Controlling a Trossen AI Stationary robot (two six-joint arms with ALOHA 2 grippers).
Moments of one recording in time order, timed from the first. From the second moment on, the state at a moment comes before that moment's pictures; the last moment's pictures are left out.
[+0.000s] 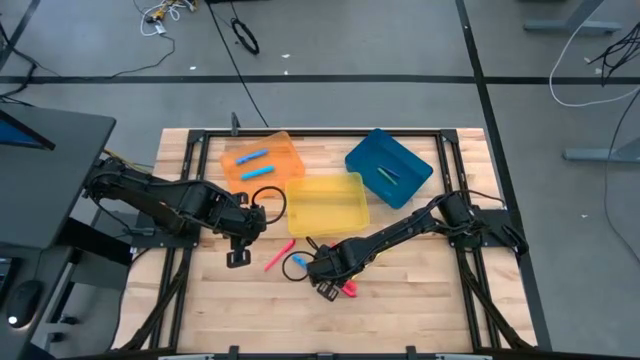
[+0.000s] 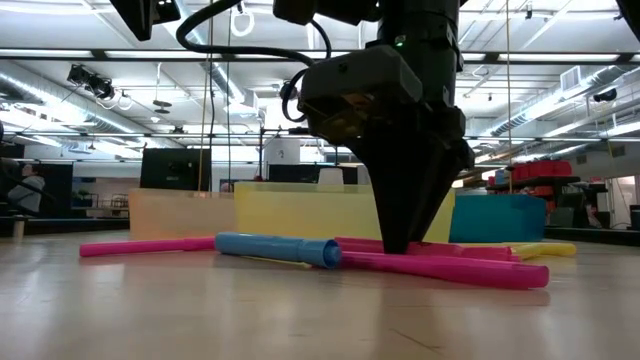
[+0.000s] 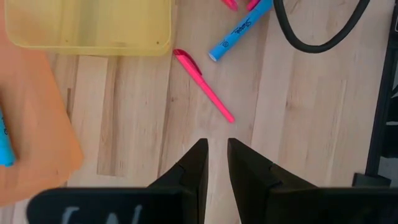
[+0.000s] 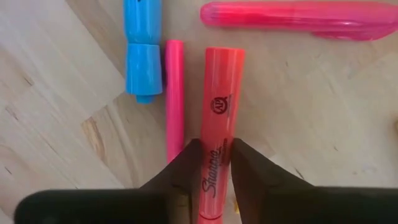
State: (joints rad) left arm -0.31 1.34 1.35 -1.22 -0.09 -0.43; right arm 0.34 2.19 1.65 -0.90 -0.01 0.94
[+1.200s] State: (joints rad) left arm -0.31 1.34 1.35 -1.22 -0.11 -0.43; right arm 0.33 2.08 1.65 -0.93 -0.01 0.93
